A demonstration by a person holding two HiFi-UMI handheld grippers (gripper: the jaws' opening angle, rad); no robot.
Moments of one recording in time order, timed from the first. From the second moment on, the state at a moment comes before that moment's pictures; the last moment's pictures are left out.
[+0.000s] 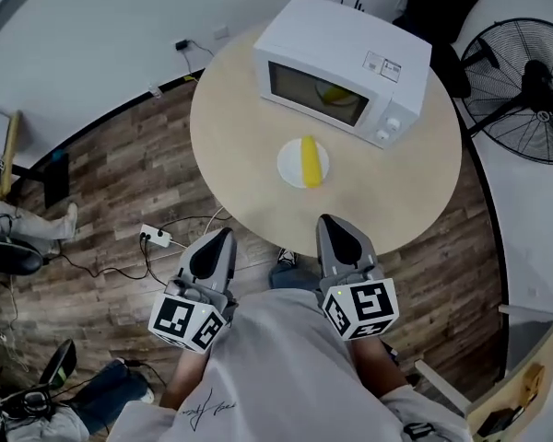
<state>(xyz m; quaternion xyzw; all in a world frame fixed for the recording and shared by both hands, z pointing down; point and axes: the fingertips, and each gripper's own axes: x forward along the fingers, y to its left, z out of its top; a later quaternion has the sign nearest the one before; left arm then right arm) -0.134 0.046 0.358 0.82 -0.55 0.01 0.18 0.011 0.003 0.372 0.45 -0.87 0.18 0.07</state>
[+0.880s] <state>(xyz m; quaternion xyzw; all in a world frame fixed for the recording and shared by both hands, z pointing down) -0.102 -0.025 0.352 0.84 -0.53 0.06 0.12 0.034 -0.048 0.382 0.46 -0.86 0.20 0.07</state>
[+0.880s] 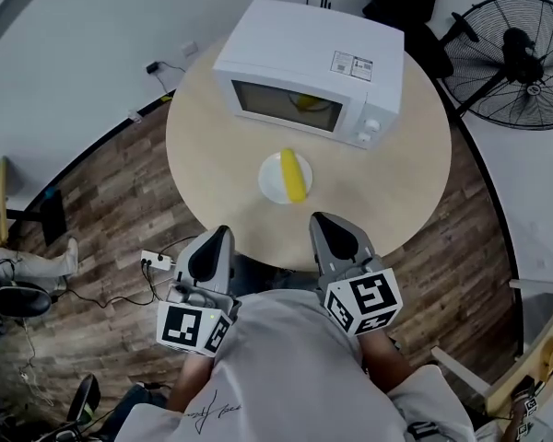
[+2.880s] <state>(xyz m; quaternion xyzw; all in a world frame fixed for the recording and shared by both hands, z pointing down) -0.140 -0.070 0.372 0.83 -0.53 0.04 0.16 0.002 -0.125 0.456 0.47 -0.84 0.25 0.14</state>
